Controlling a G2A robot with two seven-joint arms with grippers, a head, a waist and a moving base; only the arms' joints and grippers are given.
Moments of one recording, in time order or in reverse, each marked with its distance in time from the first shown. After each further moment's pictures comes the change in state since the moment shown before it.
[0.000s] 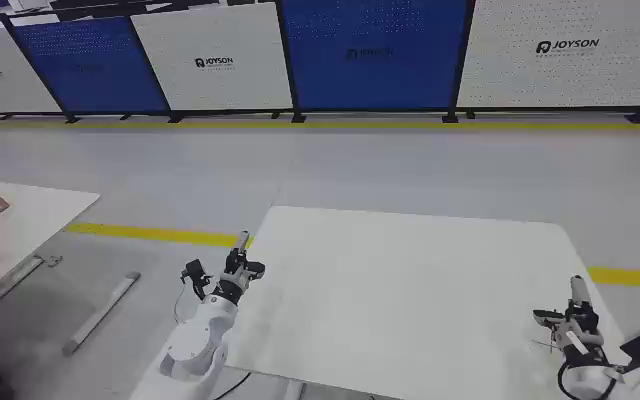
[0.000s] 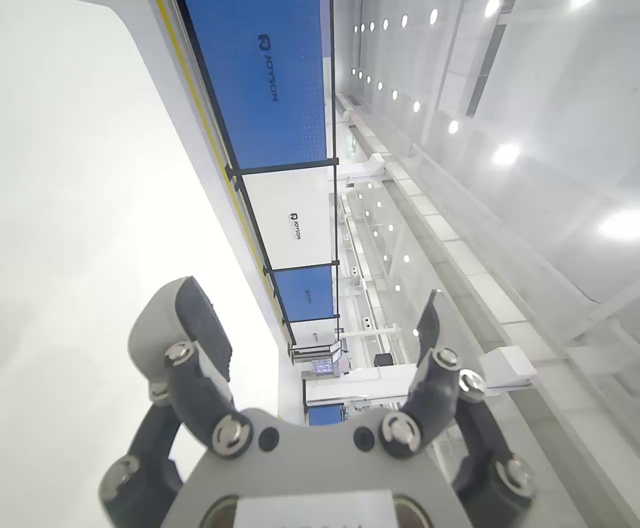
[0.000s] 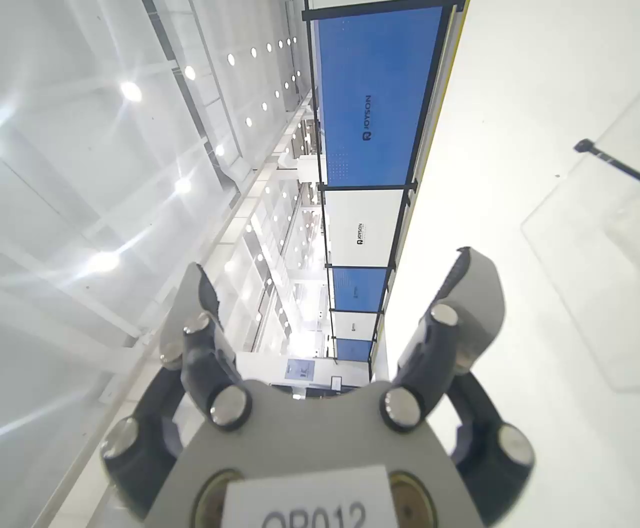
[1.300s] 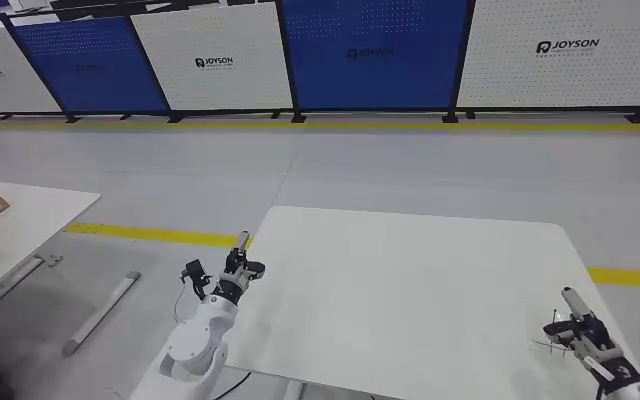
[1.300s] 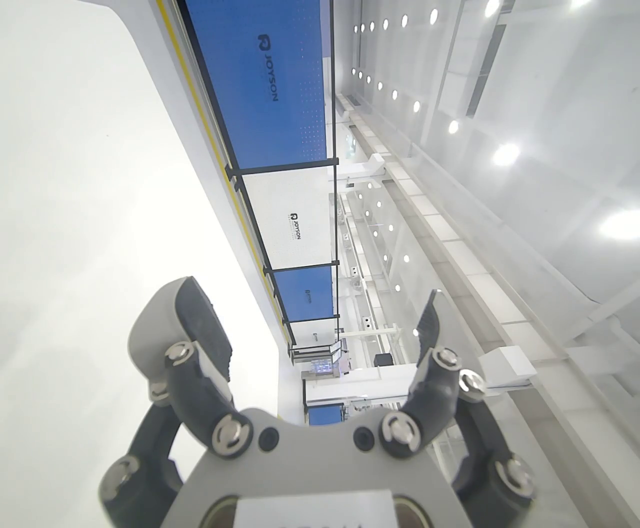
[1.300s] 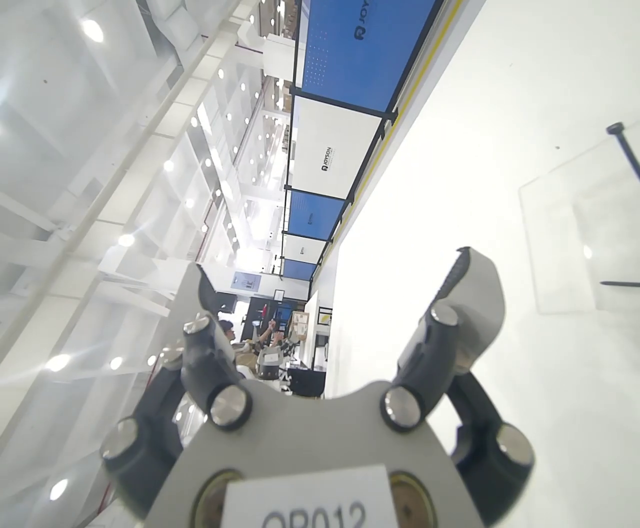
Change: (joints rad) left arm 0.000 0.000 0.000 0.000 0.000 0.000 0.000; right arm -0.083 0.043 0.204 -0.080 -0.170 0.043 0.475
